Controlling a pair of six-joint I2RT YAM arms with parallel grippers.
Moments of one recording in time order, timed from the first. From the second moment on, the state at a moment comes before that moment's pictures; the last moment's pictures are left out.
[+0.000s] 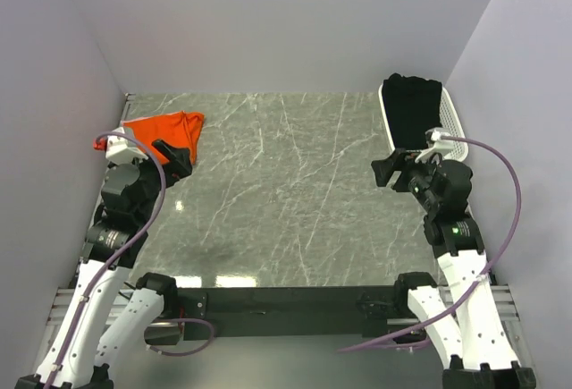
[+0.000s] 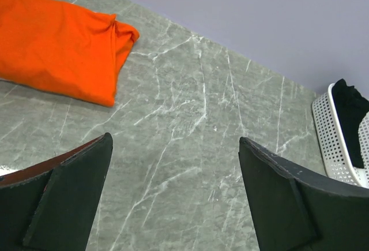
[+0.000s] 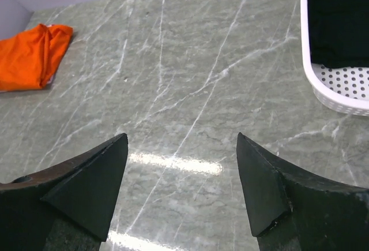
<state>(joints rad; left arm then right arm) -0.22 0.63 0.83 -0.38 -0.23 -0.54 0.04 0.68 0.75 -0.34 -0.23 0.28</state>
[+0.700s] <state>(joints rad) -0.22 0.64 0.83 -0.38 -0.23 -0.54 0.04 1.03 1.05 -0.38 0.11 0.28</state>
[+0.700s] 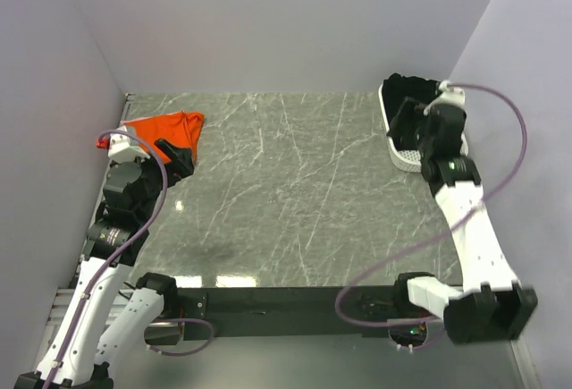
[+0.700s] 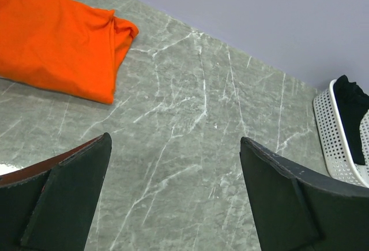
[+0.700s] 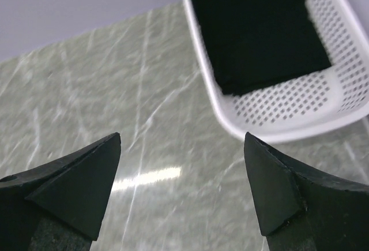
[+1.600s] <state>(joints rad) -0.22 0.66 0.81 -0.36 -0.15 -0.54 -0.16 2.14 1.85 -0.56 0.18 0.35</state>
